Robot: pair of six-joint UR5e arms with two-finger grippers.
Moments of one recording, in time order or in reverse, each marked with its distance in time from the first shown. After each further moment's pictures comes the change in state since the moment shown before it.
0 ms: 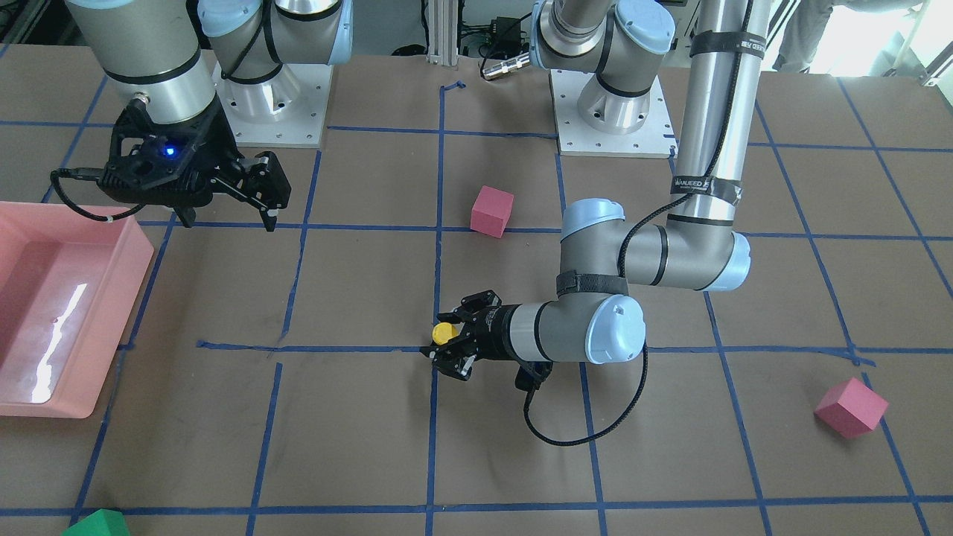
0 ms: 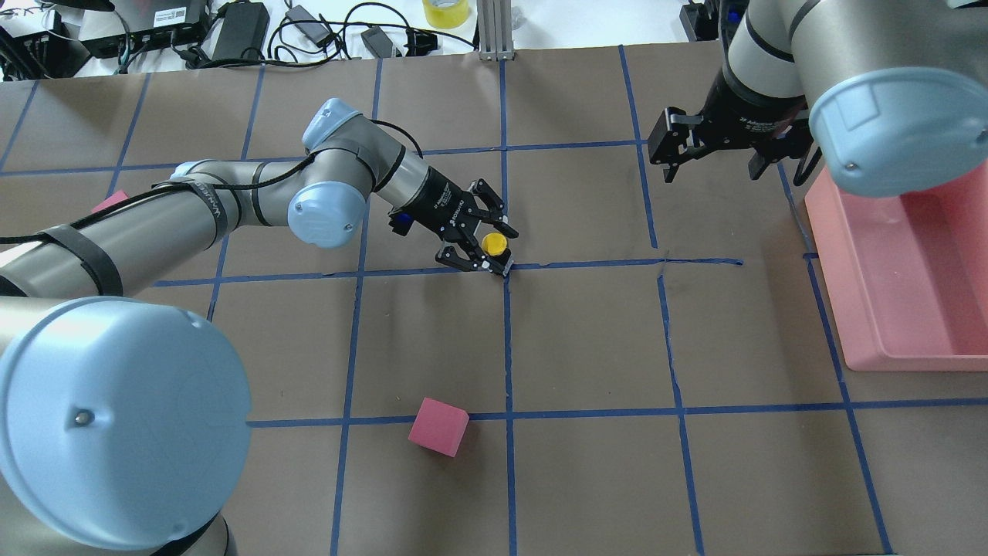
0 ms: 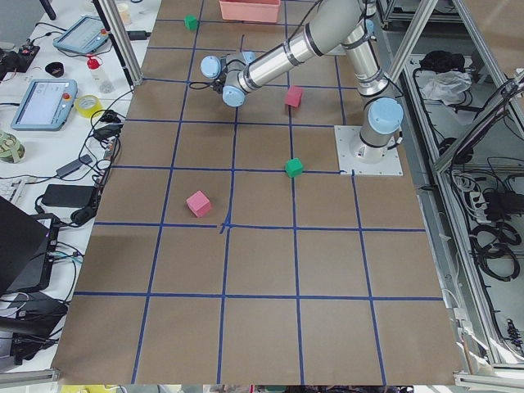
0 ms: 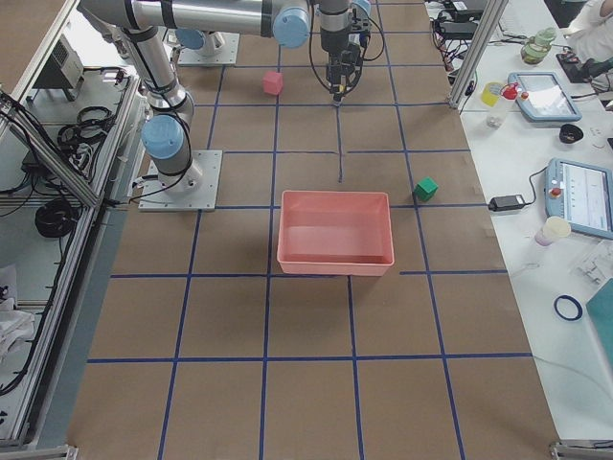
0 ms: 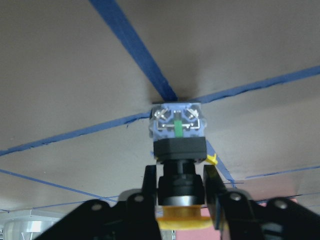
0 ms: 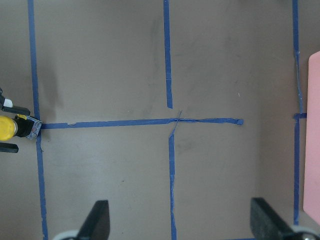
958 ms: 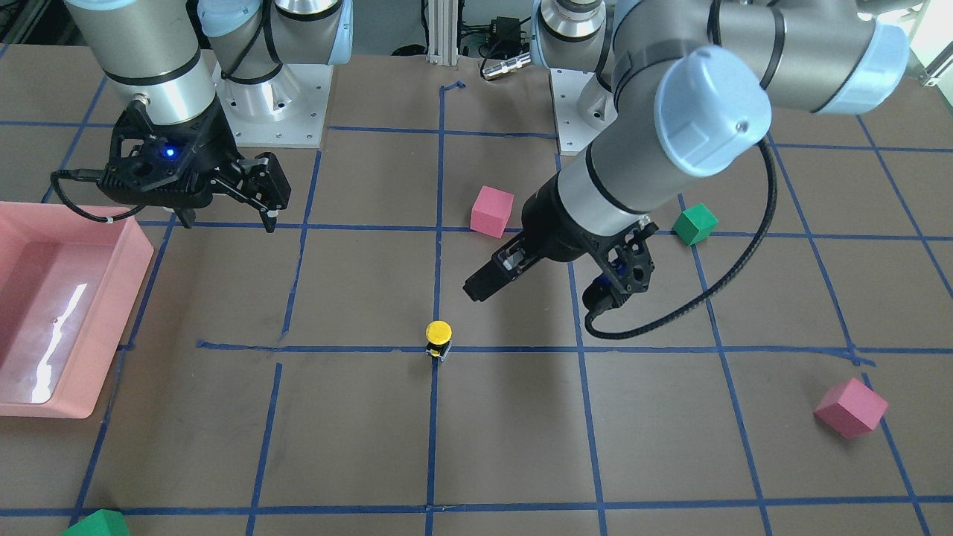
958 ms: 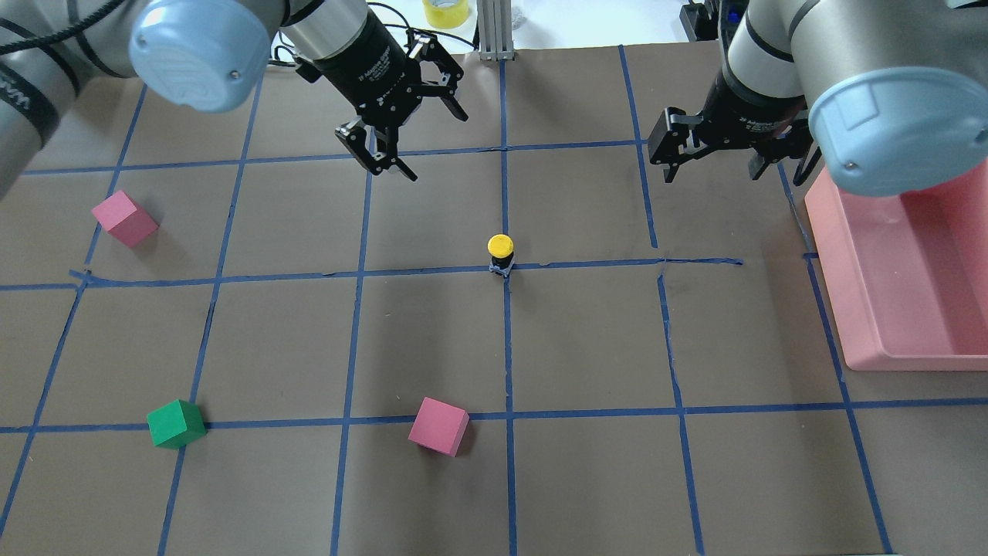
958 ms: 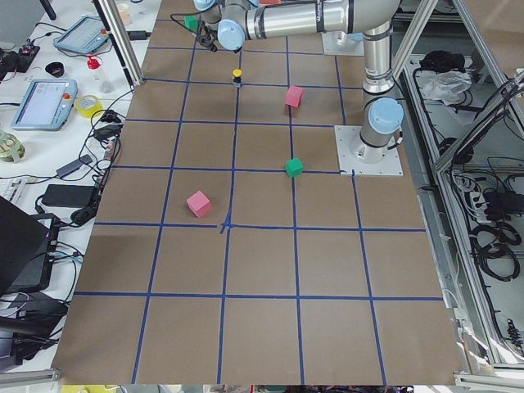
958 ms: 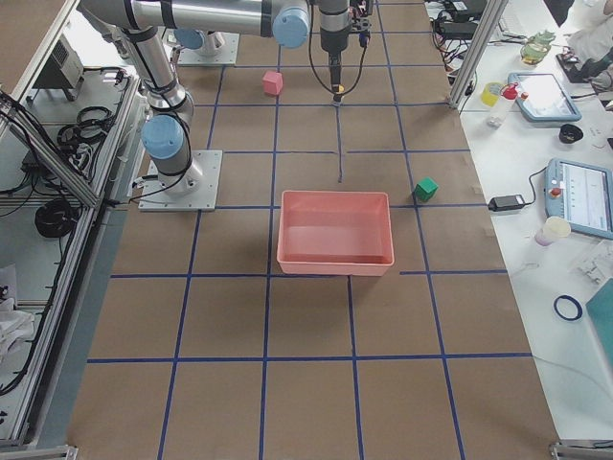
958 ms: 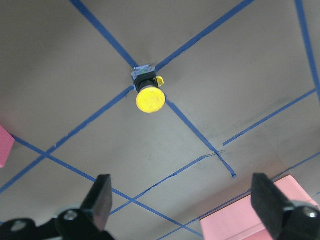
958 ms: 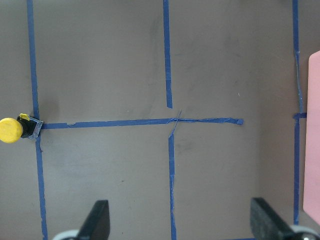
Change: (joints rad) left arm -0.015 0.336 0.283 -0.384 0.418 0.308; right arm 0.000 0.001 0.000 0.000 -0.001 0.001
